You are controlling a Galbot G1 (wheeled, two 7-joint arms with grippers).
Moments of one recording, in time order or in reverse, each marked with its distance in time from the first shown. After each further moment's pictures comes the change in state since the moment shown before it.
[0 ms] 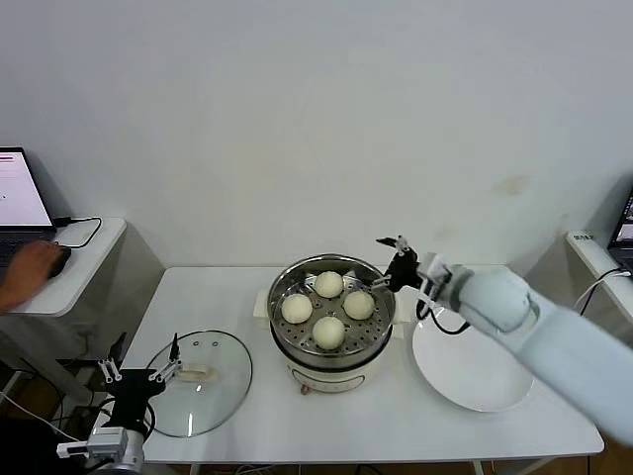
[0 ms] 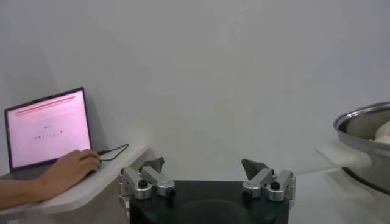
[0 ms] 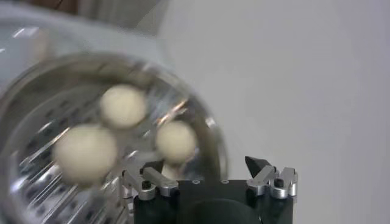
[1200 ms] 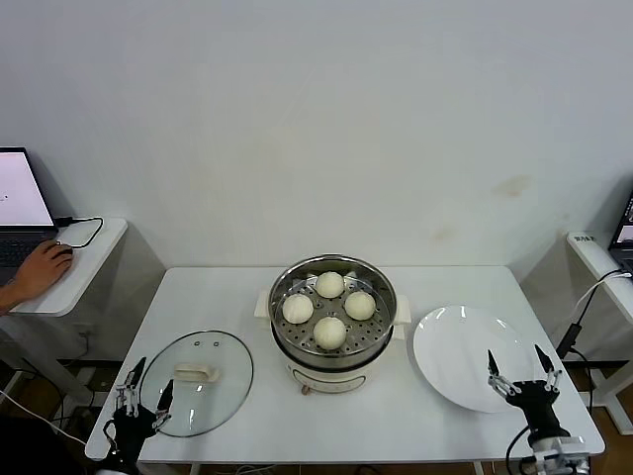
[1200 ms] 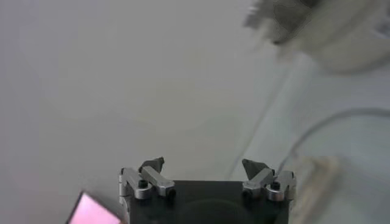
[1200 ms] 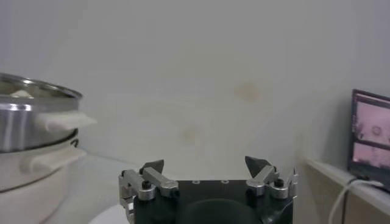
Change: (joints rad) left arm 0.079 0.041 -0.064 0.249 1.035 -0.234 -0.036; right arm -1.073 0.690 1.107 0.008 -0.290 0.496 0.008
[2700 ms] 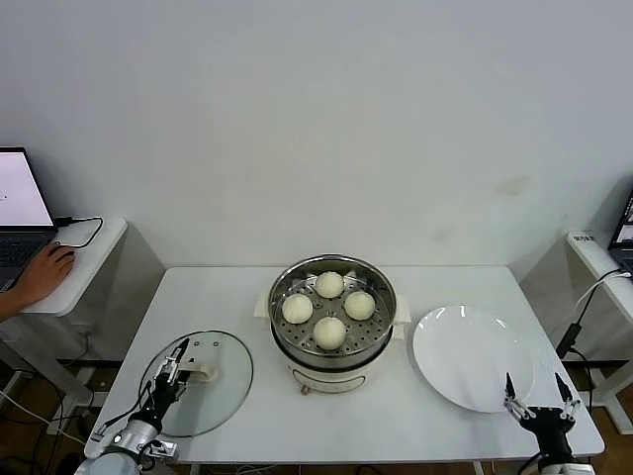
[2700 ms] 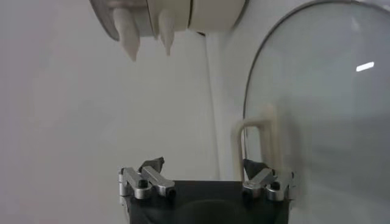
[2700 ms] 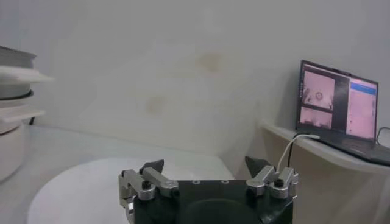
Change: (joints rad) left arm -0.376 0.095 0.161 0.414 0.330 -0.051 -0.035; right arm -0.043 0.062 0.045 -0.054 -0.029 0.055 0.044
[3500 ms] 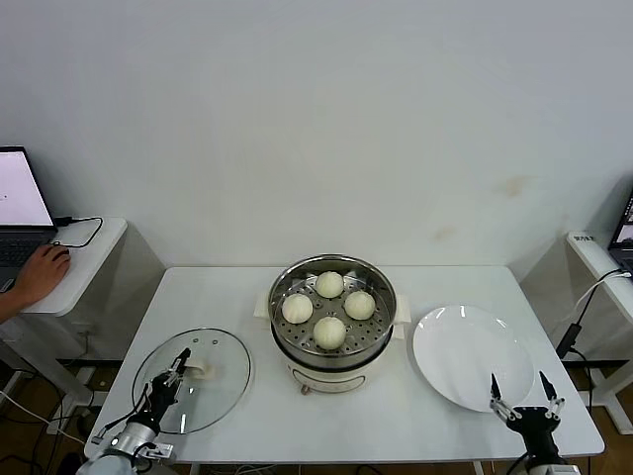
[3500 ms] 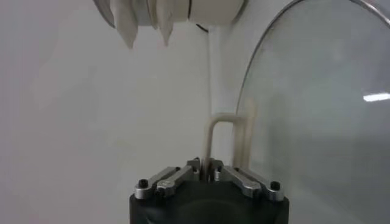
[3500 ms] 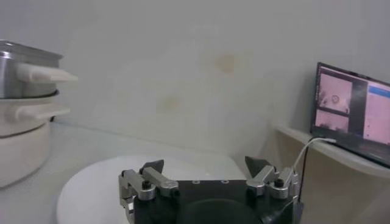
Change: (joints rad) left arm -0.016 -0.011 -0.013 0.053 -0.047 -0.058 -0.060; right arm -0.016 0.006 -0.043 0.026 -0.037 0.010 -0.003
